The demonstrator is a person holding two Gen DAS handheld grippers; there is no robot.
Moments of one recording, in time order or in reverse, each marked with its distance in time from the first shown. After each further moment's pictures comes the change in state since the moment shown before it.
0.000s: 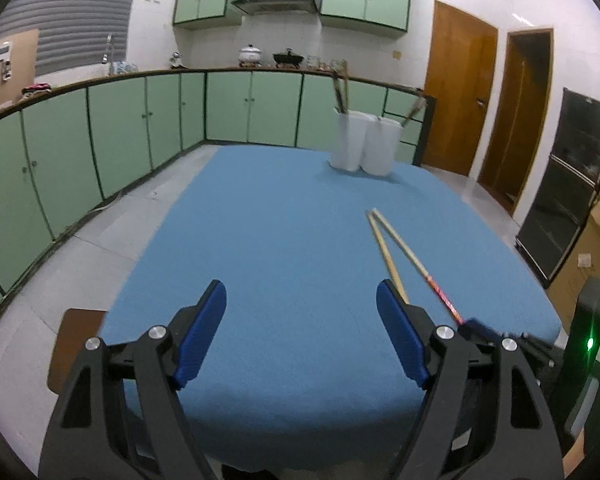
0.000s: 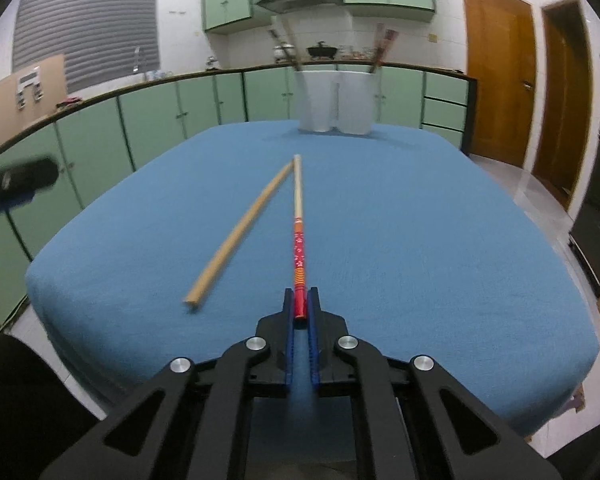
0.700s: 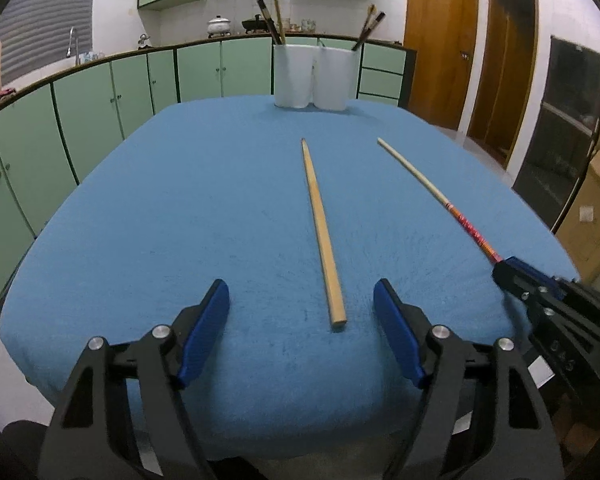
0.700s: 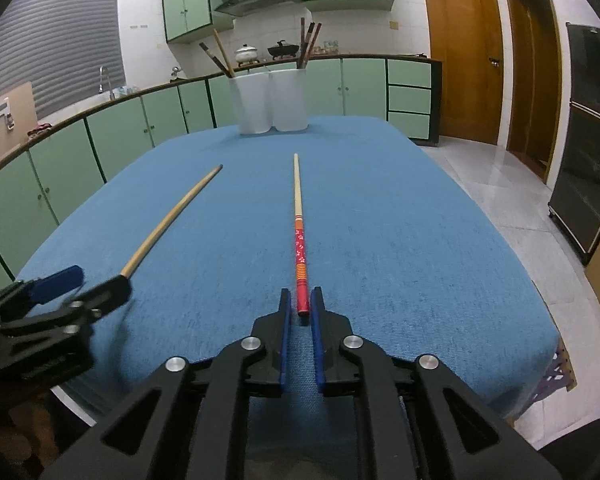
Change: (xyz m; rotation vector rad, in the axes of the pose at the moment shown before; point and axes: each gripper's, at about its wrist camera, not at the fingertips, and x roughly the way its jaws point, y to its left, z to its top) left arm 0.072 -0.083 -0.049 0.101 0.124 0.000; right arm -0.007 -0.056 -0.002 0.077 0.006 -0.038
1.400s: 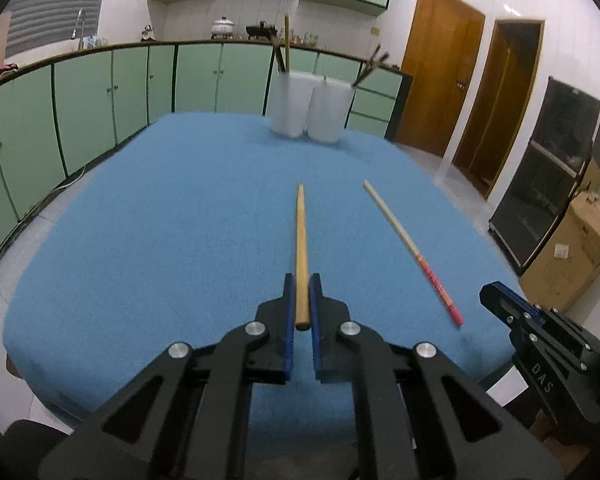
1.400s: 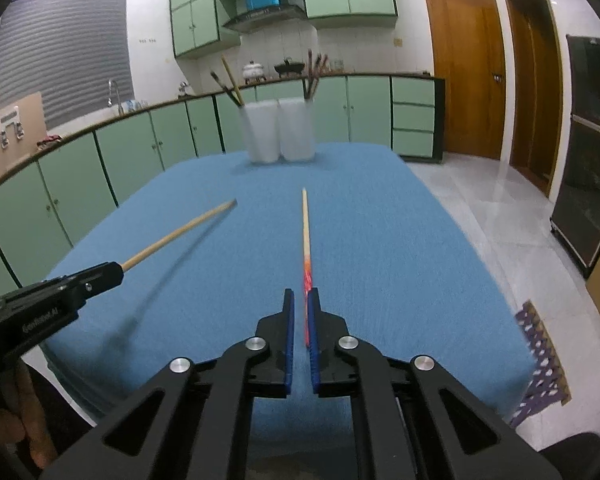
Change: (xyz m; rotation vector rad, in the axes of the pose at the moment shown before) left arm -0.041 0.018 0.034 -0.117 -0.048 -0.103; right arm -0.037 0.006 0.026 -0.011 -0.078 0.025
